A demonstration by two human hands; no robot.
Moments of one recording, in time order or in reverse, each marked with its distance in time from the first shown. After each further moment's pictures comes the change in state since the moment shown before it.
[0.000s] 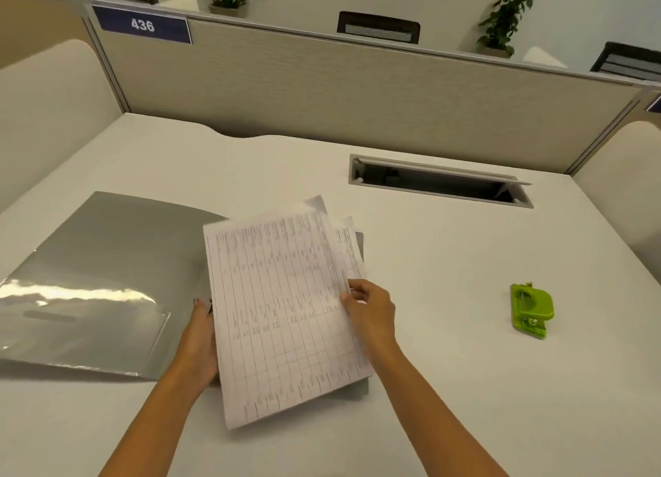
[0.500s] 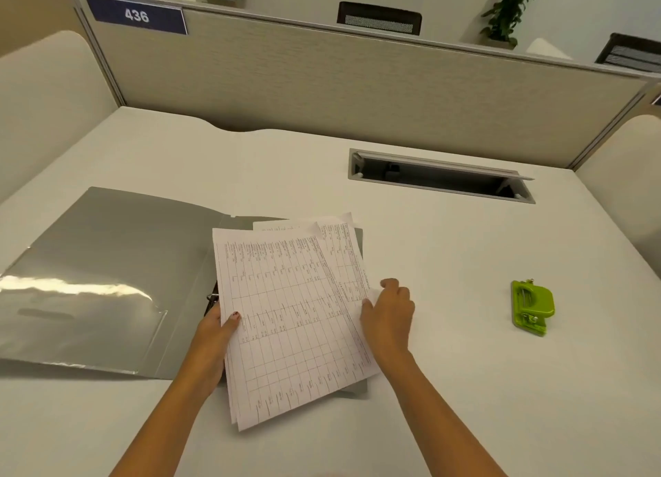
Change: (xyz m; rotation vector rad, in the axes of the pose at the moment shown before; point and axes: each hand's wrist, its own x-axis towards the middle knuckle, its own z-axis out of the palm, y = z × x) left_hand 0.000 -0.014 0.009 0.254 0.006 0.157; right_hand 0.021 0.035 -0.006 -0.542 0.219 -0.042
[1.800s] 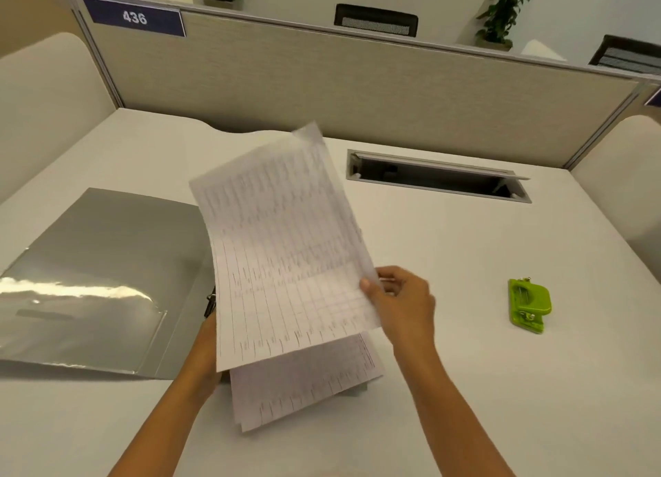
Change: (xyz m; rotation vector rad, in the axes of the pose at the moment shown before) left_hand 0.004 -0.003 -0.006 -0.128 -0.068 -0.040; right_hand -0.034 -0.036 -0.077 0.558 -0.087 0.008
